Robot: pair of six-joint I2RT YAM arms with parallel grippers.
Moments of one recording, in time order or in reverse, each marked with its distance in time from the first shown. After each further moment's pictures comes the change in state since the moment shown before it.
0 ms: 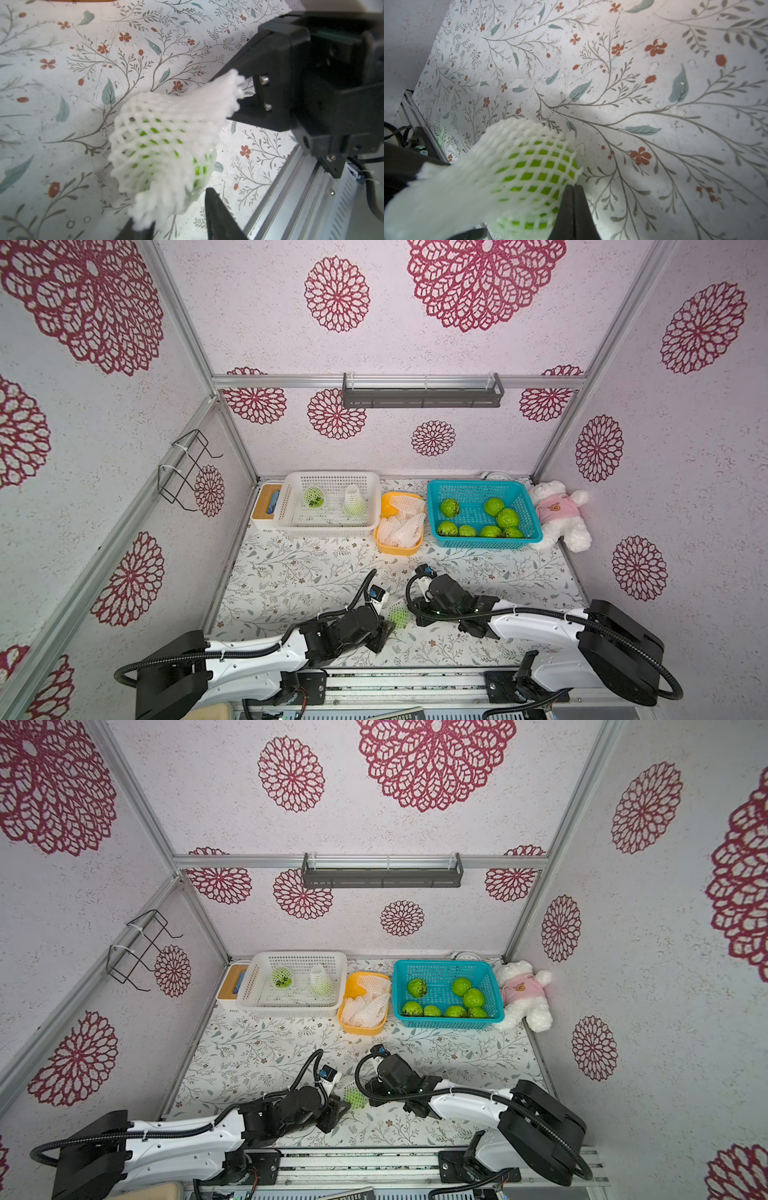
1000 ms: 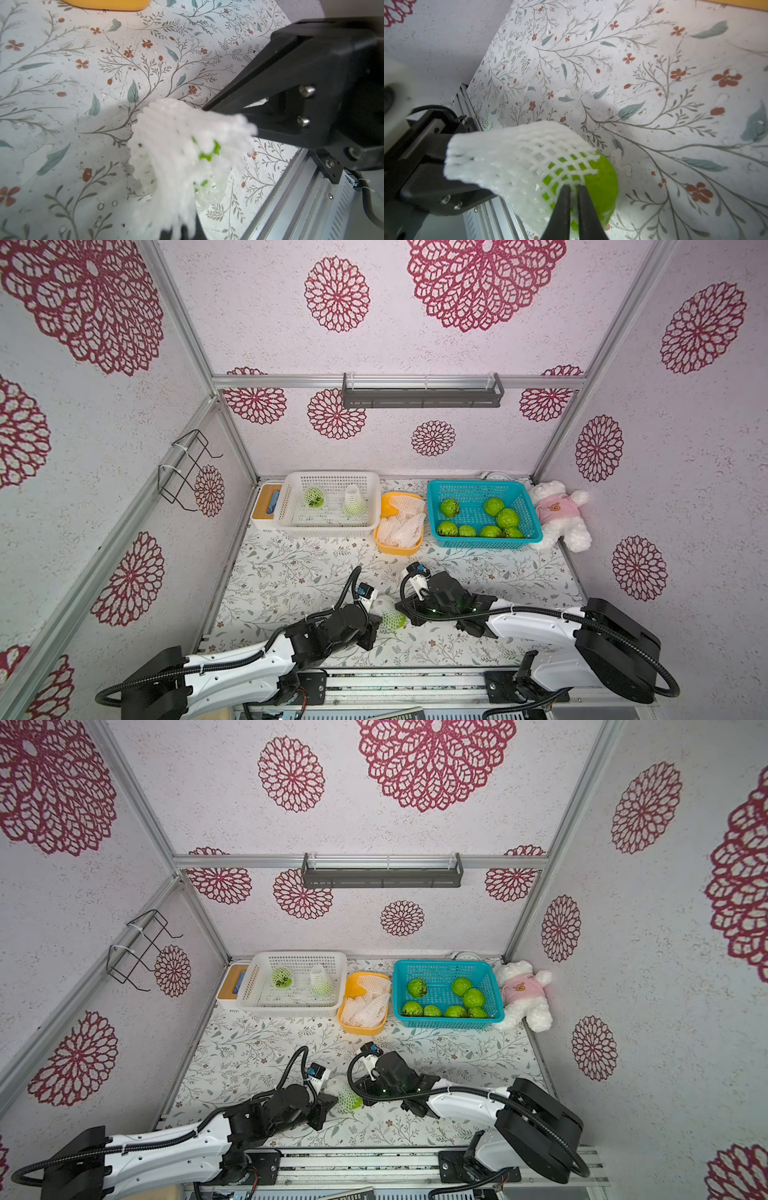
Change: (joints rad) left arm 0.065 -0.146 -0.049 -0.067 0.022 -0.004; right arm 0.006 0.023 0.018 0.135 -0.126 -0.022
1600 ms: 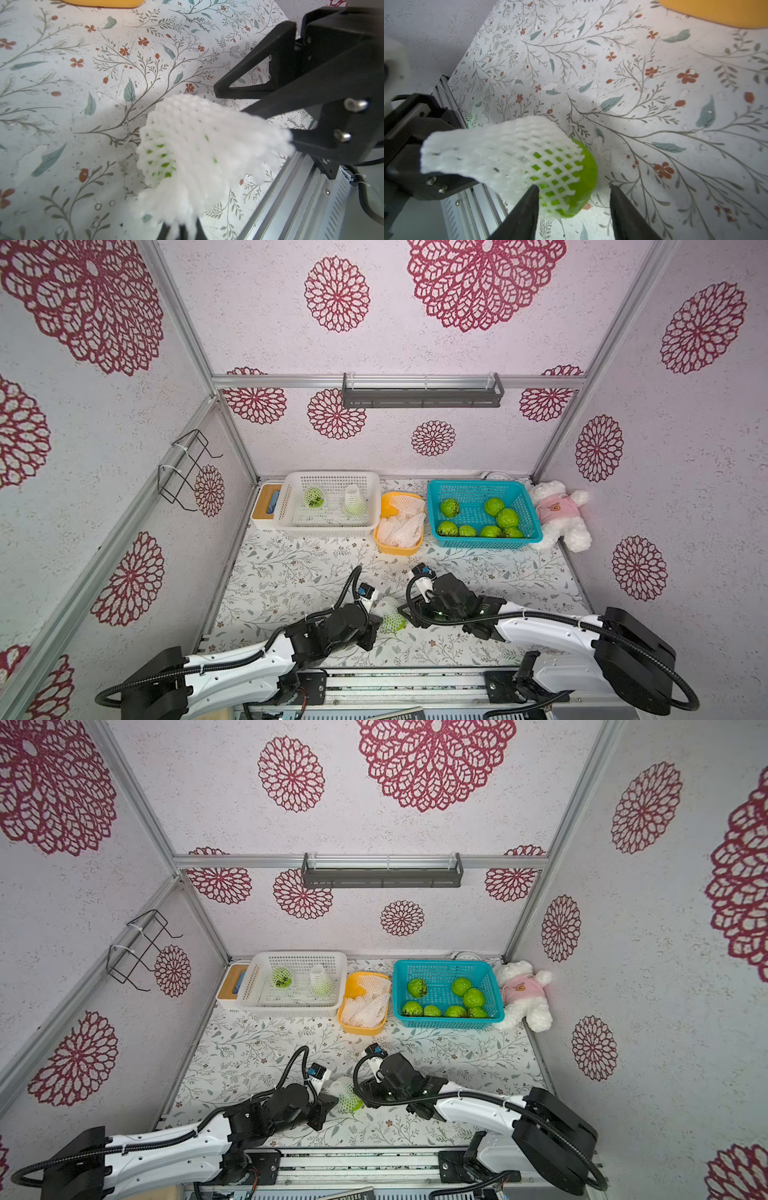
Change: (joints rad) left arm 0.006 0.000 0.000 0.000 0.021 0.008; right arm 0.002 -0.068 -0.013 -0.083 0.029 -0.065
